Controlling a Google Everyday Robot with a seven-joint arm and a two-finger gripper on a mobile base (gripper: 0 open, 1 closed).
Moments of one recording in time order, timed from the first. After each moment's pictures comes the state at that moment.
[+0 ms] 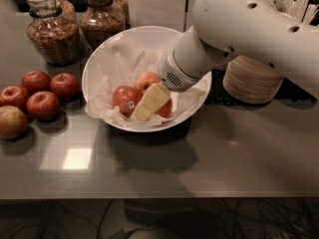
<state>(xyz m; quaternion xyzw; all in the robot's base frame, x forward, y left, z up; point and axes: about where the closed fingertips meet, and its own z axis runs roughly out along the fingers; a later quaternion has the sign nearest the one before) 0.541 0.002 0.875 -0.50 0.81 0.13 0.28</state>
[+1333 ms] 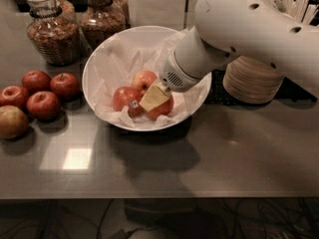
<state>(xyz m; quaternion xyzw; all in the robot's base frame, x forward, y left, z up) 0.541 0.001 0.874 -0.50 0.81 0.13 0.28</state>
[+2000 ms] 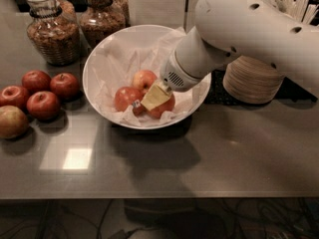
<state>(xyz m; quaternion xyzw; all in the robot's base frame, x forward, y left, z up) 0.541 0.001 0.874 -0.50 0.81 0.13 0.28</state>
